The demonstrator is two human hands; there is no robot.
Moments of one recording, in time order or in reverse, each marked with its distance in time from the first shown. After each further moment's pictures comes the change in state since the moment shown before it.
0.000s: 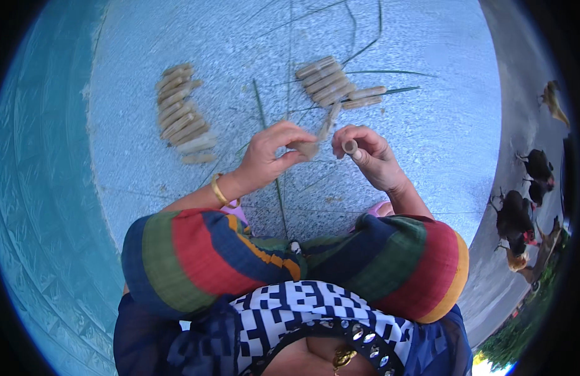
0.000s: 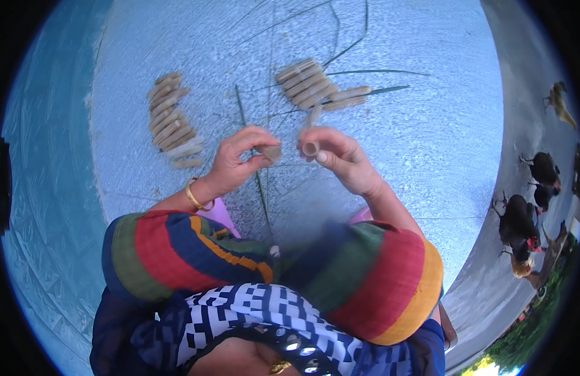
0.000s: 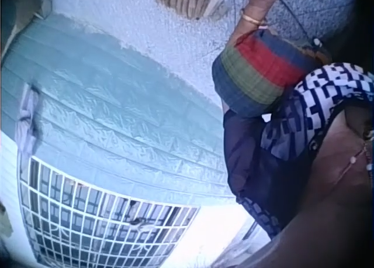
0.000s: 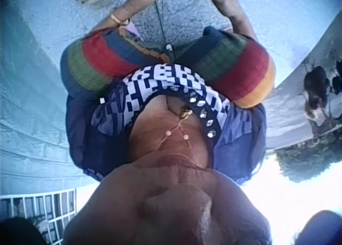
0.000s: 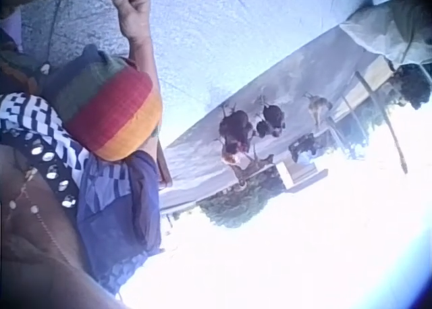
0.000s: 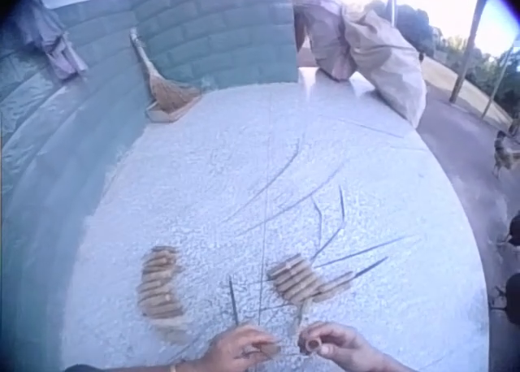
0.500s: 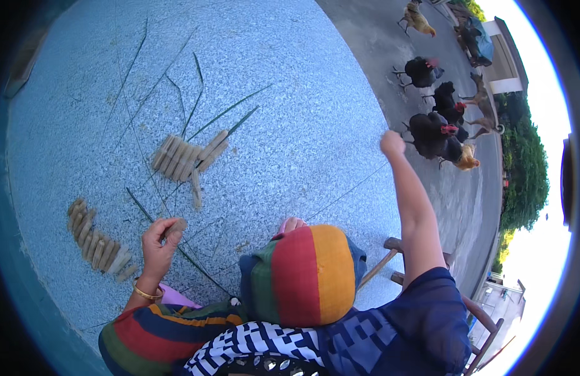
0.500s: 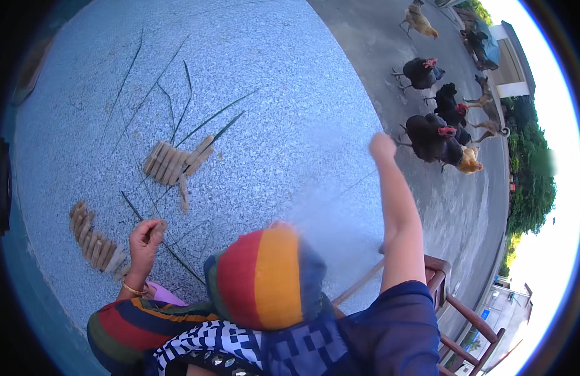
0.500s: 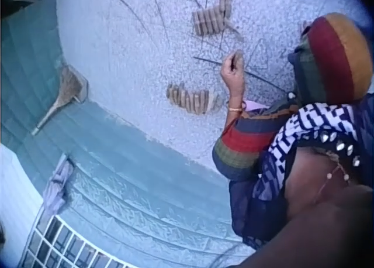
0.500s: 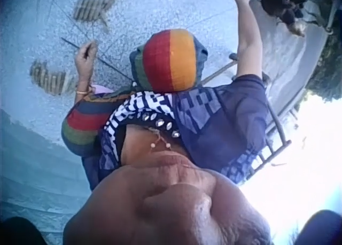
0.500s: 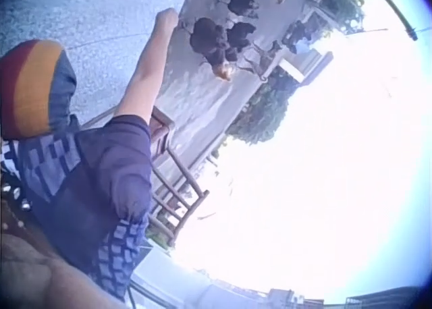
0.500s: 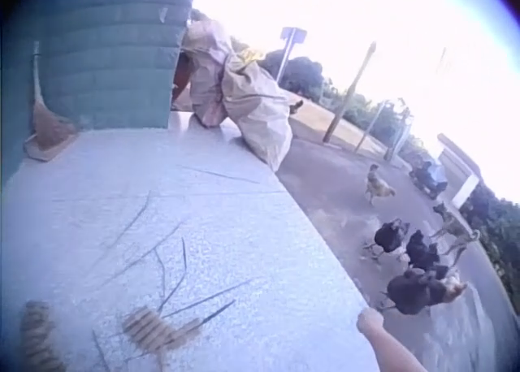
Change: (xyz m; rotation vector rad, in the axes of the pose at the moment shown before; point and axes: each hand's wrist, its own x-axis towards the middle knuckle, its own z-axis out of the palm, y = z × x) left_hand -0.010 -0.022 -0.003 -0.095 -0.060 -0.322; right_hand -0.264 -0.116 -0.263 -1.725 1.230 1.297
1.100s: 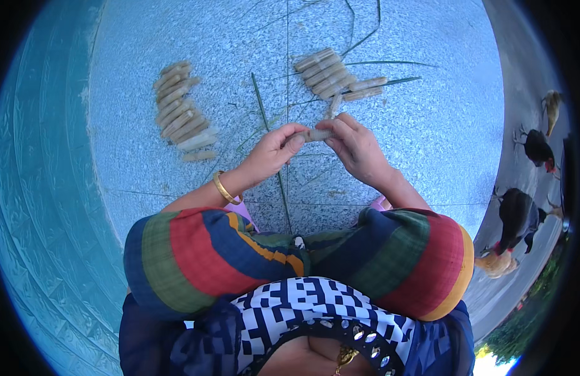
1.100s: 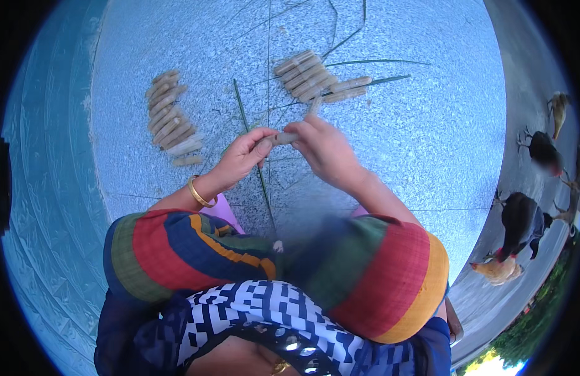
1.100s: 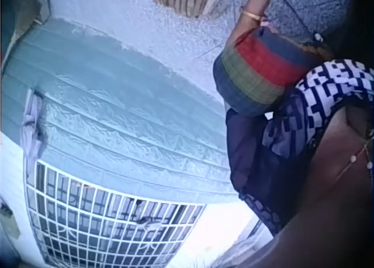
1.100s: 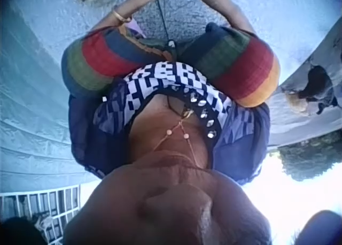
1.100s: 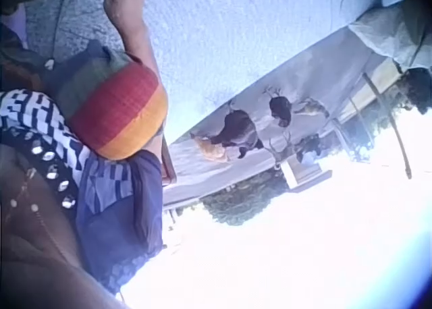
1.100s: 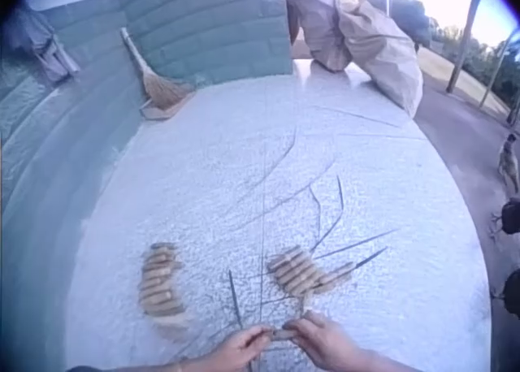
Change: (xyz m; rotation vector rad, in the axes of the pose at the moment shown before) left_hand -0.010 -0.006 0.004 -0.277 -0.075 -0.237; right_hand -0.292 -0.298 -0.090 0.980 -0.371 -1.538
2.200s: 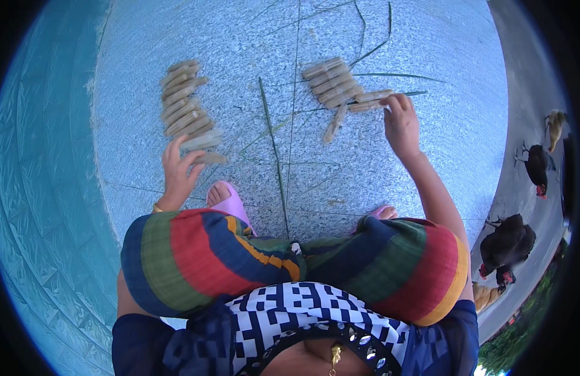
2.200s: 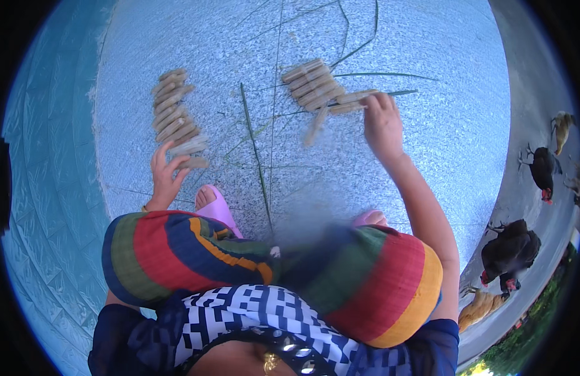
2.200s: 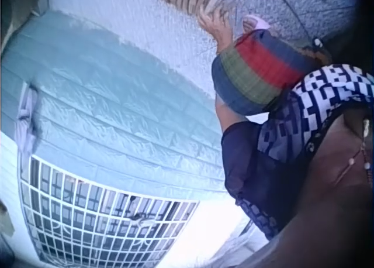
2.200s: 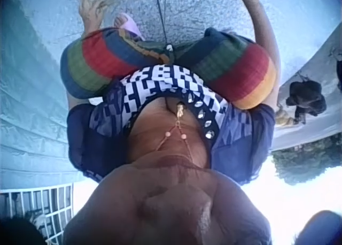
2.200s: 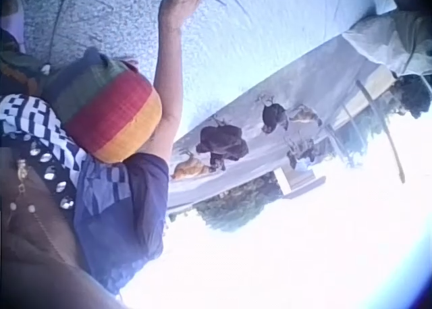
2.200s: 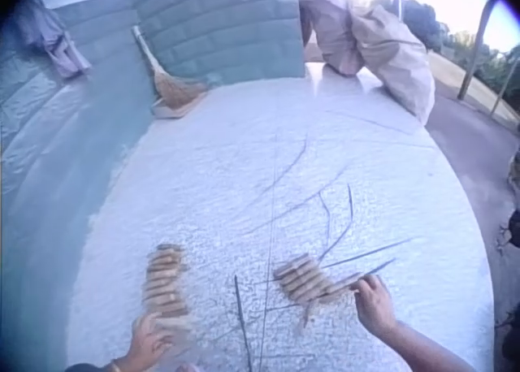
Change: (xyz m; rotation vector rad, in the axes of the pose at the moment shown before) left_hand -0.122 -0.041 -0.130 1.255 0.522 0.230; right_hand 0.007 0.103 -0.045 -0.588 0.338 0.020
